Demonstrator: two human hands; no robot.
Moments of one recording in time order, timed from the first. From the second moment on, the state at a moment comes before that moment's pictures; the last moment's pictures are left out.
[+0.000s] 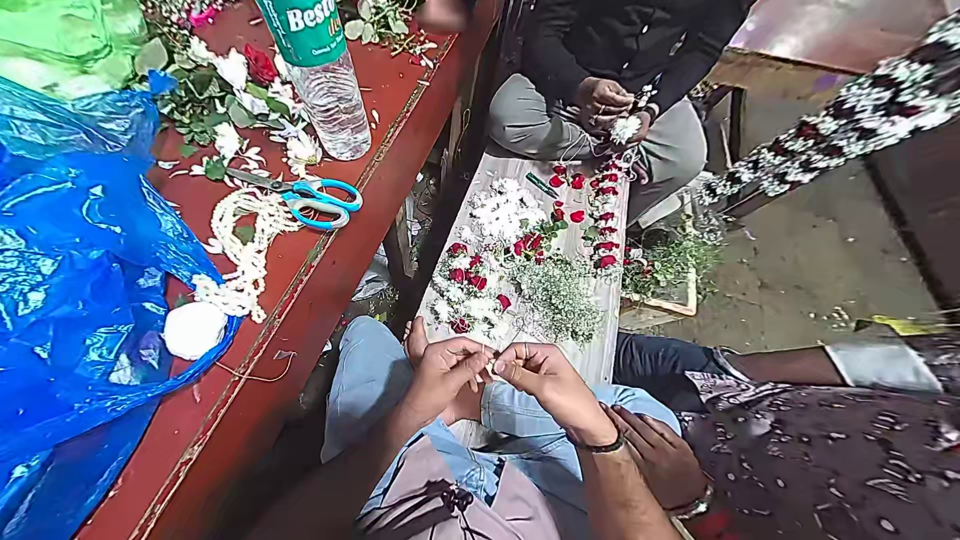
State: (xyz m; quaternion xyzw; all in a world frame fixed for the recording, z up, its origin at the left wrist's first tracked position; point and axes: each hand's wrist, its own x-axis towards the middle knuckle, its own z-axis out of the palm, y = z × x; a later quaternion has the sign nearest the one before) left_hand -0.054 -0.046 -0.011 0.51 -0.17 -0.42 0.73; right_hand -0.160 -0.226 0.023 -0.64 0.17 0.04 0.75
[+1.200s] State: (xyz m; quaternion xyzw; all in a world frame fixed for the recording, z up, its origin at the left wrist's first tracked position) left_hand -0.068 -0.020 -0.001 0.57 -0.03 -0.41 0.71; right_hand -0.162 -0.168 0.071 -0.95 0.03 0.10 0.30
